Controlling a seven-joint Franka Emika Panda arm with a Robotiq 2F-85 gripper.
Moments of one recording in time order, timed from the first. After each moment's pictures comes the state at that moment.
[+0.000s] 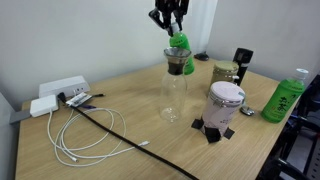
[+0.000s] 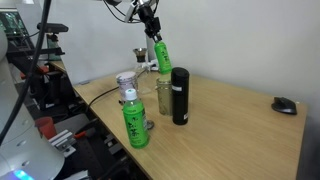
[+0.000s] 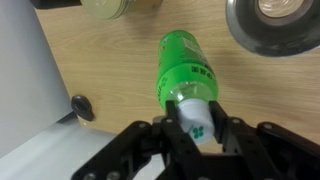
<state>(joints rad) 0.47 0.34 -0.01 -1.69 -0.51 1.88 0.76</state>
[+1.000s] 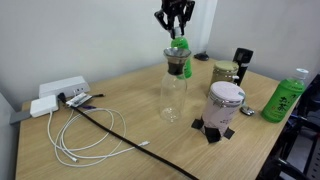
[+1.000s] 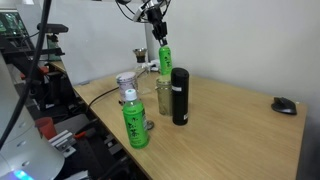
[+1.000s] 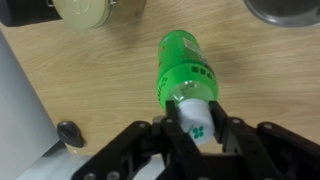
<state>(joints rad) 0.33 0.33 0.02 -1.71 -0.37 2.00 0.75</state>
